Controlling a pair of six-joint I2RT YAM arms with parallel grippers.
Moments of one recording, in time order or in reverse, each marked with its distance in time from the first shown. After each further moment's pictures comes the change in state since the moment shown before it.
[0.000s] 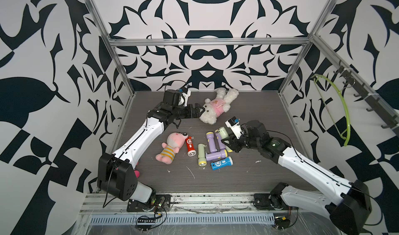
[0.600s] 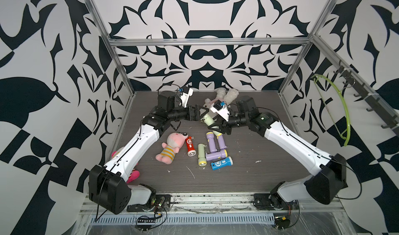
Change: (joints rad) left arm -0.010 -0.115 -0.069 0.152 0.174 -0.005; right arm -0.066 0.360 0.498 -0.148 -0.367 -0.336
